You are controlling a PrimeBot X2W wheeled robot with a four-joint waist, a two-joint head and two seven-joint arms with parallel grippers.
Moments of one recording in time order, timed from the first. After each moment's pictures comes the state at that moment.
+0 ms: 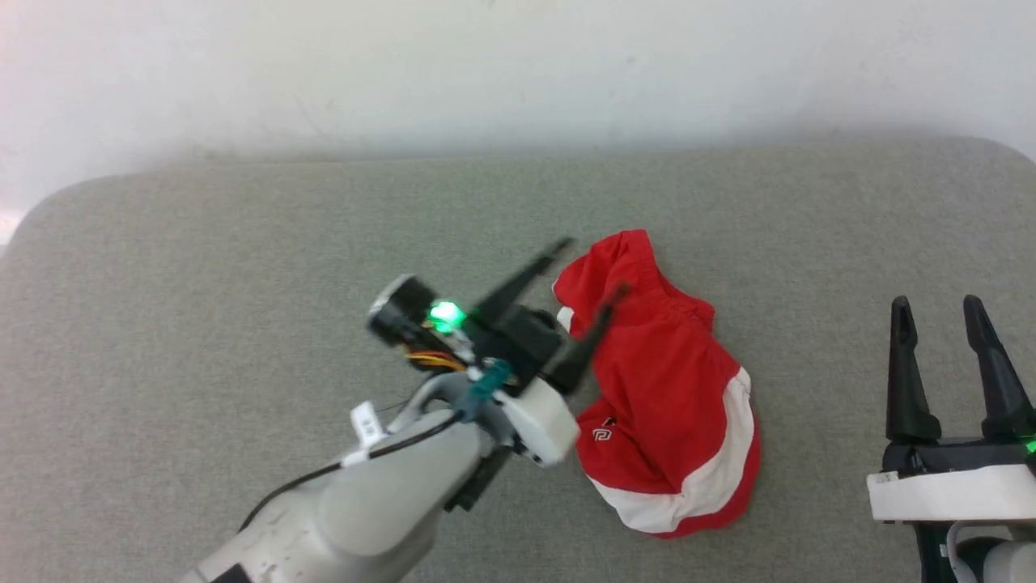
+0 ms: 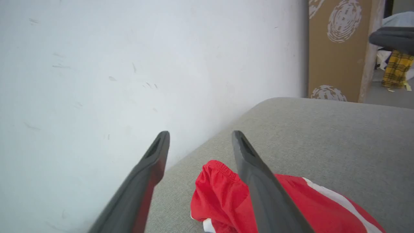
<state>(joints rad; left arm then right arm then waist) -0.71 0.27 -1.05 0.34 -0.44 0.20 -0.25 0.01 -0.05 -0.13 -0.09 0.15 0.13 -0.26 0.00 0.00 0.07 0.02</state>
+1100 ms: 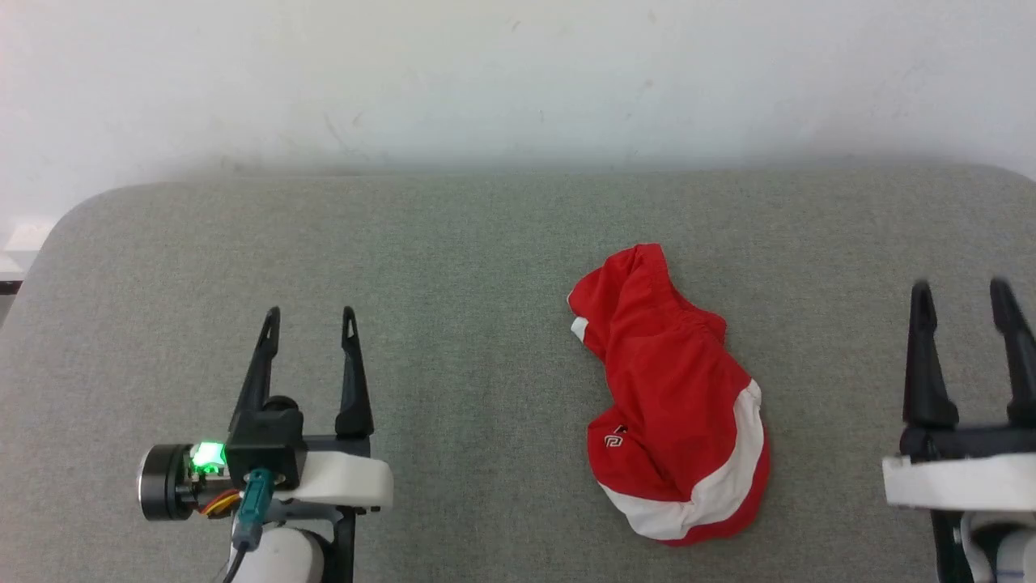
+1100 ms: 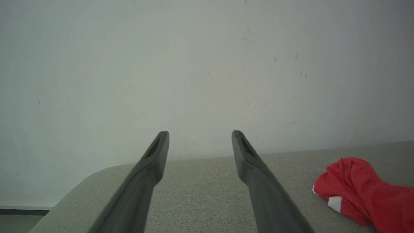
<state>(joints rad) -0.11 0.22 -0.28 0.04 -0.14 0.34 -0.26 0.02 -0.05 -0.17 -0.12 0.08 0.13 -0.26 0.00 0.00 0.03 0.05</state>
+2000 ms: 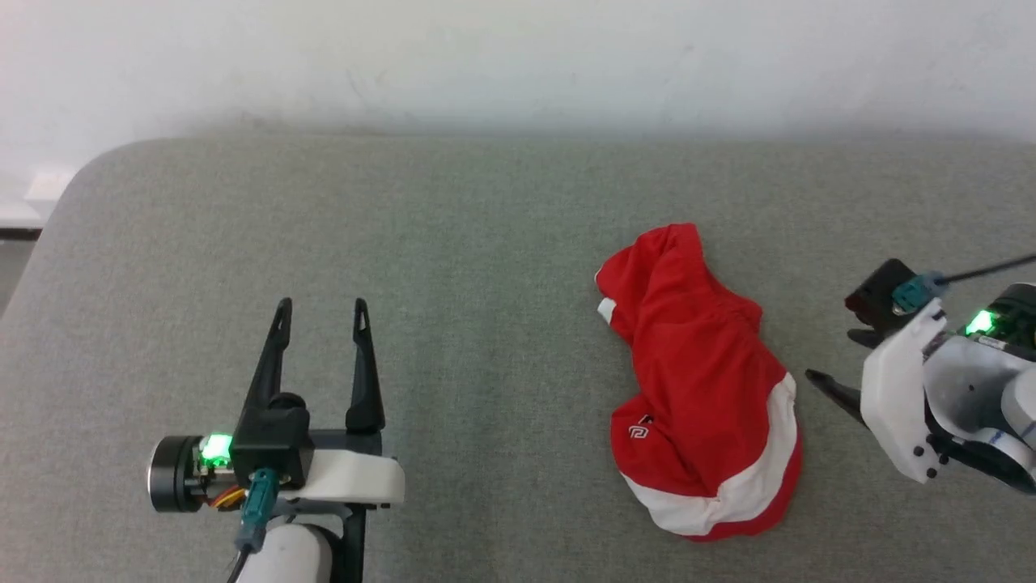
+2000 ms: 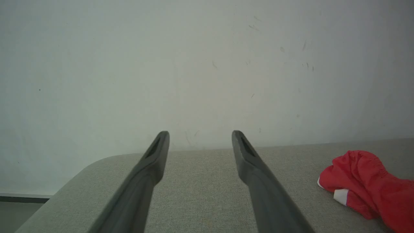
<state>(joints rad) -0.09 0.11 -0.17 0.01 -0.04 0.21 -0.26 -0.59 -0.80 0.82 0.17 0.68 0.13 0.47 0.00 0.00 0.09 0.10</state>
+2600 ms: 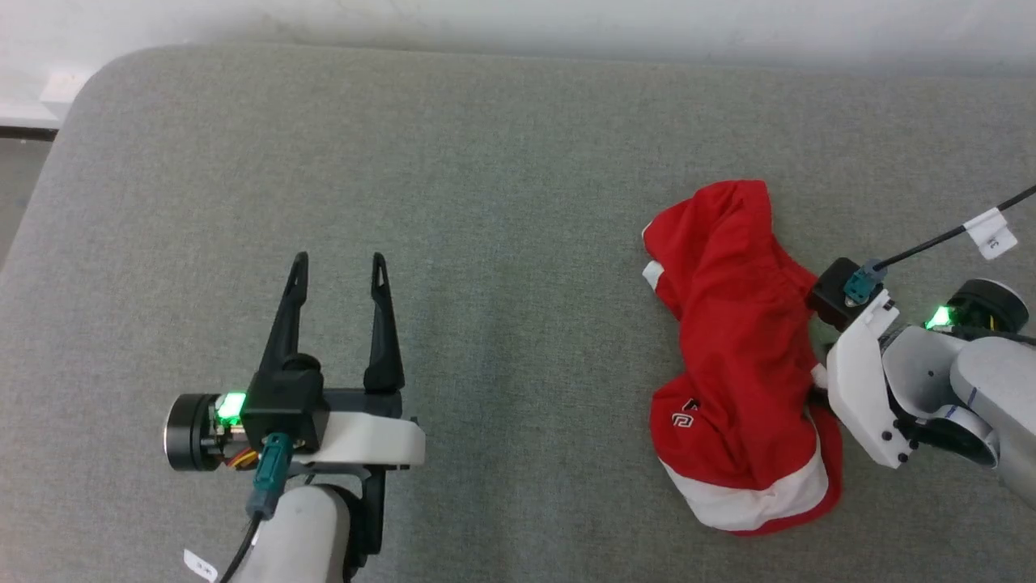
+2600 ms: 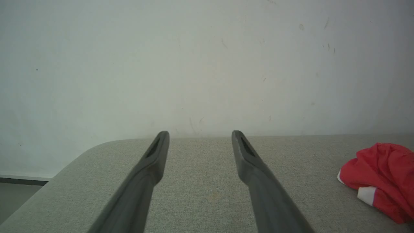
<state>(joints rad) -0.18 0.07 -0.18 0.02 -0.04 0.20 -0.26 -0.82 -0.72 1.15 0.41 0.85 0.13 0.50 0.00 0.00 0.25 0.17</state>
